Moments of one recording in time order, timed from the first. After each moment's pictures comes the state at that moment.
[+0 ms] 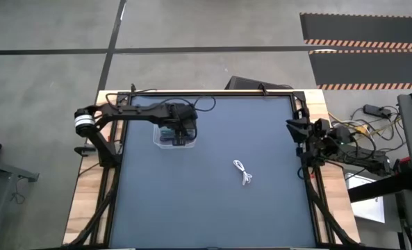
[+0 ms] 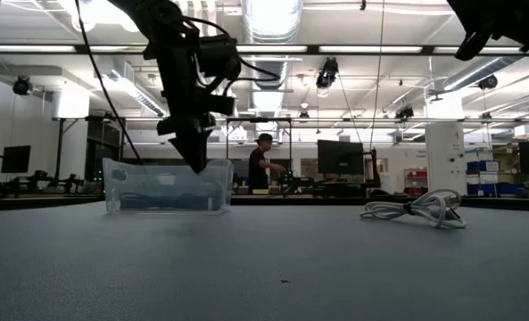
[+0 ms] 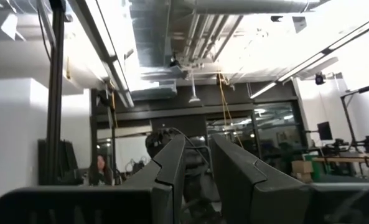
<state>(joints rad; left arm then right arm) 0.31 1.66 1.16 -0.71 -0.20 0.35 -0.23 0.04 0.08 0.54 -0.07 0.15</state>
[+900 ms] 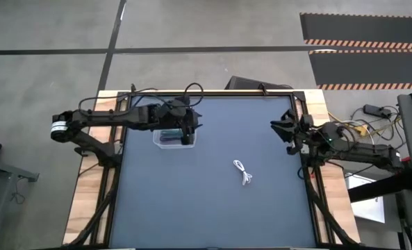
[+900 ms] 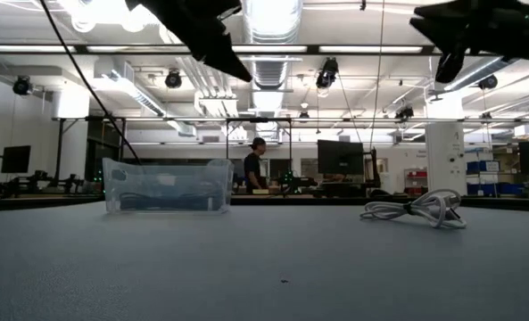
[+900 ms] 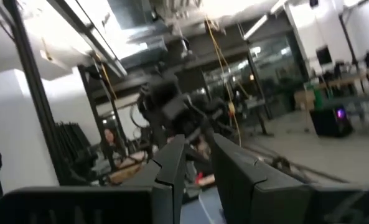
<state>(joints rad) 0.17 1.39 1.14 -0.33 -0.20 0.34 -0.23 0.31 0.13 0.52 -0.05 0.35</state>
